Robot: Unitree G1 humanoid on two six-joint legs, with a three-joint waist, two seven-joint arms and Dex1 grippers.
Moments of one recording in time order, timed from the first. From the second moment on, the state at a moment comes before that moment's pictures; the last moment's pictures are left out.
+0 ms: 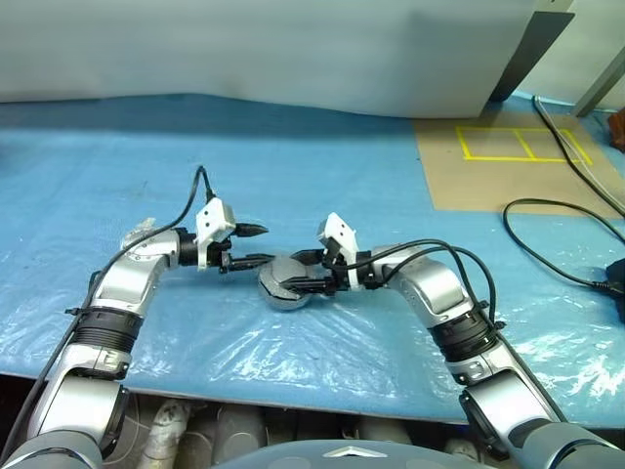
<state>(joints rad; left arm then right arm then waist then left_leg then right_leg) -0.48 0.57 -0.05 0.22 -0.38 0.18 -1.23 -0.52 -0.31 0.33 0.02 0.28 0.66 1.00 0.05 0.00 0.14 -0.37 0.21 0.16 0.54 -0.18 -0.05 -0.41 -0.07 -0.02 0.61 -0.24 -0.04</state>
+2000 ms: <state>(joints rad) -0.35 0.64 -0.04 0.04 -0.41 0.25 -1.23 -0.50 -0.36 0.45 0.07 0.13 0.41 0.98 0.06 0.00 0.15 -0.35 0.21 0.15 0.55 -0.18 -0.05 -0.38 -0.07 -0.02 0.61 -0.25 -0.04</state>
